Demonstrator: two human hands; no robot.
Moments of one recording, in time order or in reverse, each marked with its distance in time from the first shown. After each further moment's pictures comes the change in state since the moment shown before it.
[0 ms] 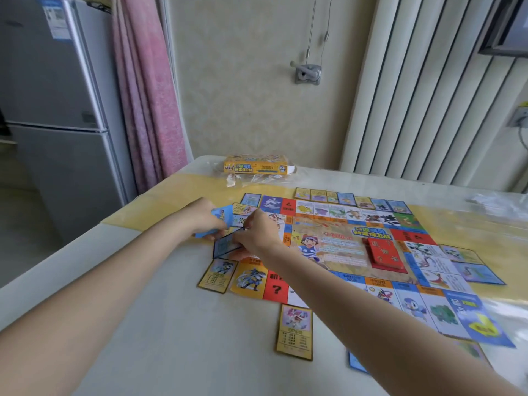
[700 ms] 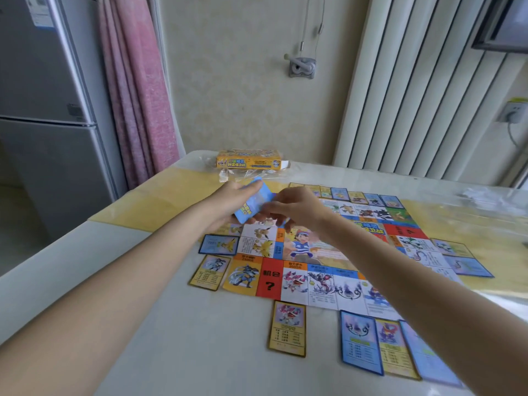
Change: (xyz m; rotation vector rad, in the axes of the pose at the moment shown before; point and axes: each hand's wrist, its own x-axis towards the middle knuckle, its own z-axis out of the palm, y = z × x) left_hand -0.011 0.045 0.030 -0.481 -0.170 0.136; right_hand -0.010 -0.008 -0.086 -0.131 -0.030 -0.175
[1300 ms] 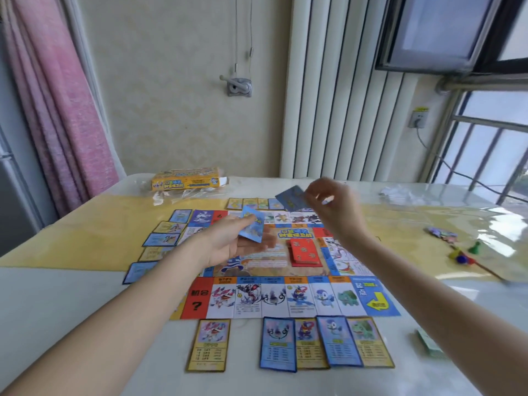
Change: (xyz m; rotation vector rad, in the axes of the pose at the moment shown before) left_hand 0.001 0.018 0.110 -0.395 -0.284 -0.141; right_hand -0.076 0.054 -0.130 -0.267 0.666 -0.281
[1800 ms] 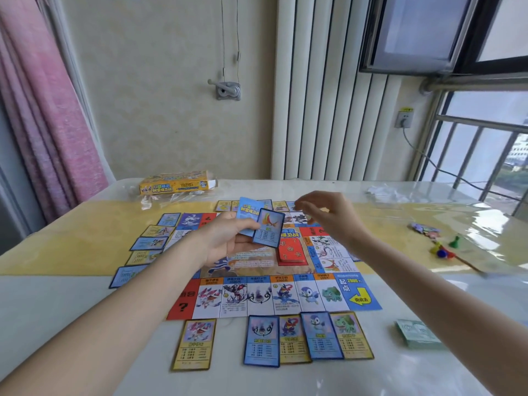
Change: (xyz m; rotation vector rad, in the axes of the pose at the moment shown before) left_hand -0.002 0.004 0.026 0.134 0.043 0.054; right_hand -0.012 0.009 -0.028 0.073 -0.201 0.102
